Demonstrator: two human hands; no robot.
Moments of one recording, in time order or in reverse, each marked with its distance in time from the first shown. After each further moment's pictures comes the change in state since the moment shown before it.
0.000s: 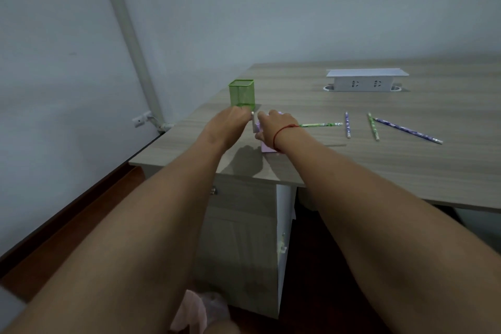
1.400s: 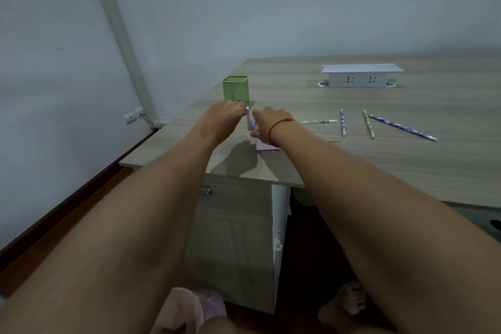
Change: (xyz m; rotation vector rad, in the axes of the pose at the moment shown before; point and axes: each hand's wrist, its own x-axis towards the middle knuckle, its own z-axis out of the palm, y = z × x) left_hand 0.012 -0.015 0.009 0.008 0.043 0.084; right_hand 0.006 0.003 -0.008 0.015 -0.030 -0.002
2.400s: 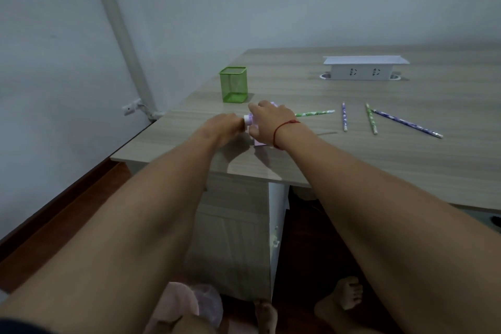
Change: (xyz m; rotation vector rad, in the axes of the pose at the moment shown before) left_hand 0.010 -0.006 0.043 -0.144 -0.380 -0.107; right_hand -0.002 0.008 0.014 0.050 0.113 -0.100
